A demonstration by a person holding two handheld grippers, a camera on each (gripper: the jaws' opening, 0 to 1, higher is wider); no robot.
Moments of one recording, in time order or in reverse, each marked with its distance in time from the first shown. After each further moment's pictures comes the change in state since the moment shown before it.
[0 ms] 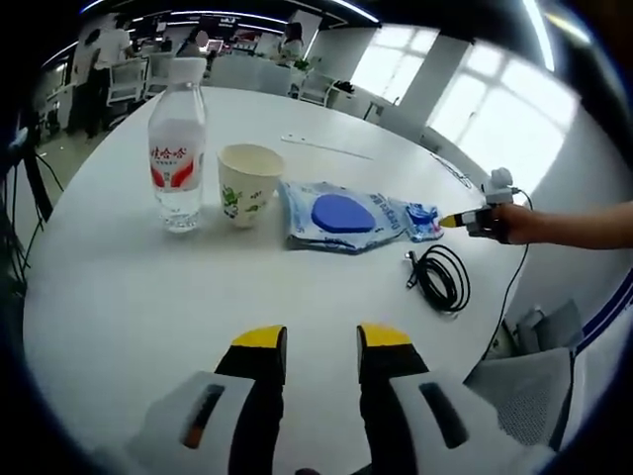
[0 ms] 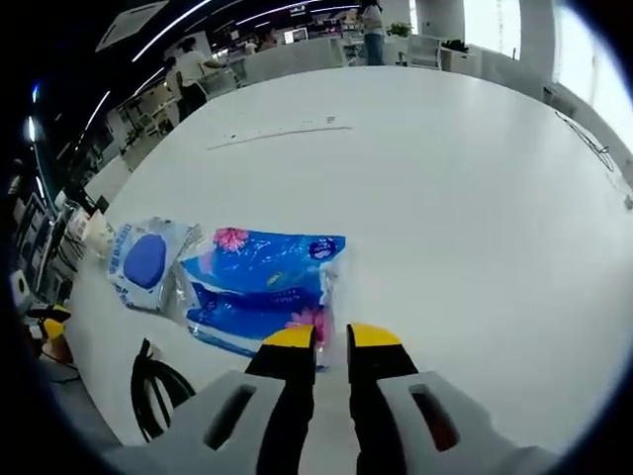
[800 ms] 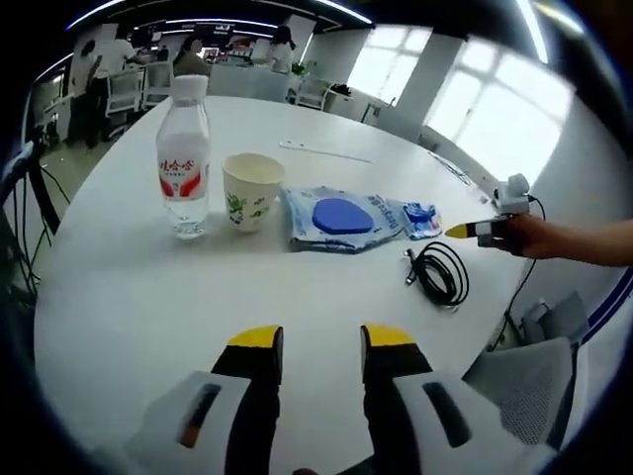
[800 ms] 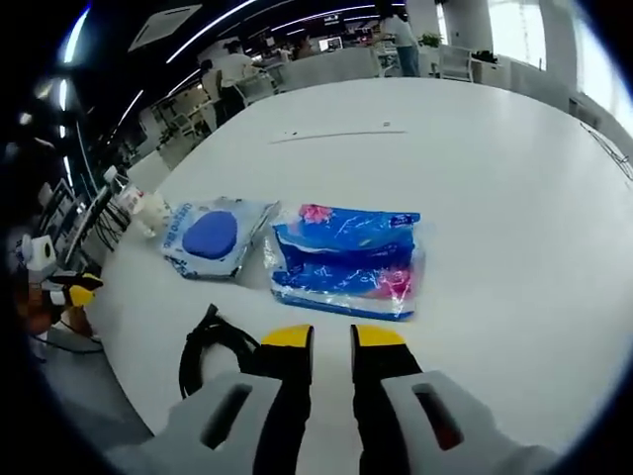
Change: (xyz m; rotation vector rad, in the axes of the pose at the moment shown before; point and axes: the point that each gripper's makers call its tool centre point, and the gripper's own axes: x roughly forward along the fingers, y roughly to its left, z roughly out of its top) left arm -0.017 0.001 0.000 0.043 -0.012 0.012; right arm -0.033 0.075 -0.032 -0.059 -0.041 0.171
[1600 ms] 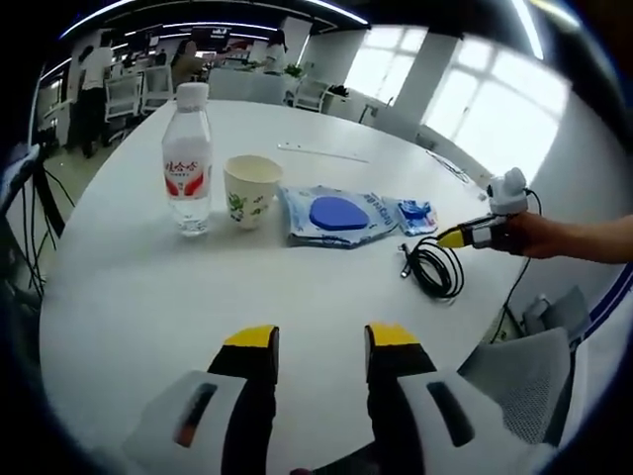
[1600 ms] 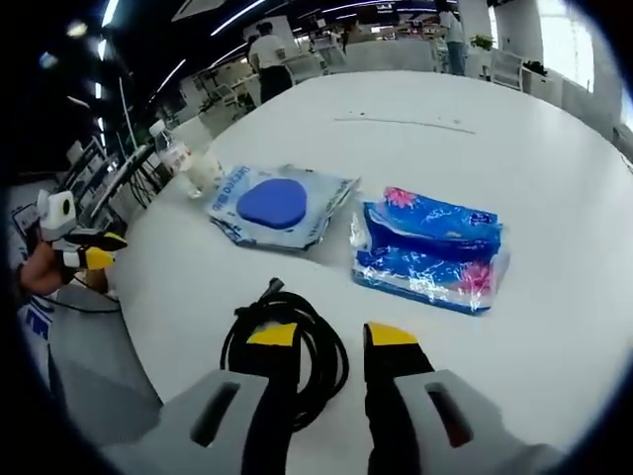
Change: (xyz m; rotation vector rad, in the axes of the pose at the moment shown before) left arm -0.015 -0.005 -0.007 0.017 -0.010 0.005; right arm 0.010 0.056 -0.019 -0.186 0.101 0.128
